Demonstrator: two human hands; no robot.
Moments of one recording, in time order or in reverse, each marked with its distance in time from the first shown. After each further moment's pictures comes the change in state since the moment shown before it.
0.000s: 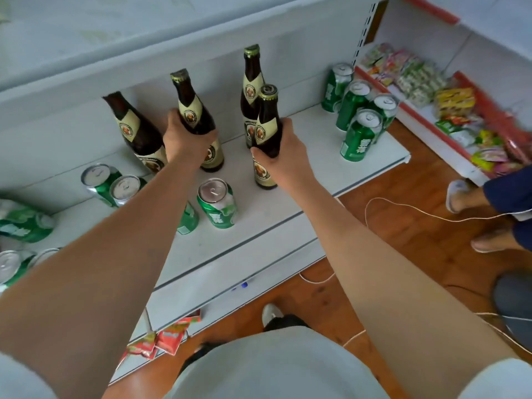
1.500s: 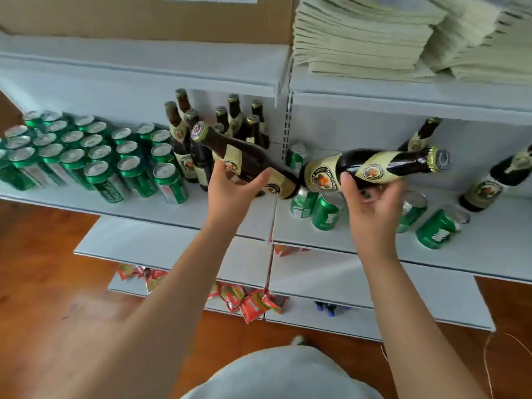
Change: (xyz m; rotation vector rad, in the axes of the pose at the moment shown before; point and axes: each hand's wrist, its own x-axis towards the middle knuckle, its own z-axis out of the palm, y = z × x) left_hand -0.203 -0.225 -0.396 -0.567 0.362 -0.130; right_hand -0.261 -0.279 0.162 0.712 -0.114 -0.301
